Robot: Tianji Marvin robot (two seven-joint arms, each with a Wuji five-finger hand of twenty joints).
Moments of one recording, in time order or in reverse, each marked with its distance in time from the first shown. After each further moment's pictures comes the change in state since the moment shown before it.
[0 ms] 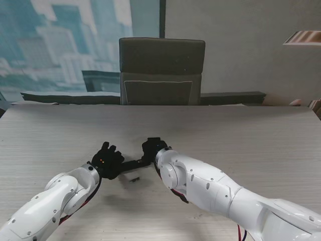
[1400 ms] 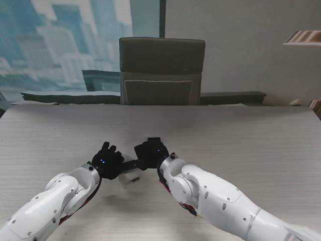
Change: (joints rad) left arm 0.003 -0.001 -0.003 -0.003 0.013 -0.004 -0.003; right arm -0.191 0.125 0.171 -0.269 -0.191 -0.188 -0.105; left_hand 0.002 0.023 -0.019 -0.003 0.011 0.014 0.000 -0.003 0.000 0.000 0.000 0.000 0.000 0.000 0.000 0.000 0.000 0.000 0.000 0.000; right_hand -0.081 -0.066 -0.081 0.018 -0.253 -0.101 -0.208 -0.087 -0.286 0.015 -0.102 -0.075 -0.254 -0.017 -0.325 -0.062 -0.417 -0.062 -0.220 -0.092
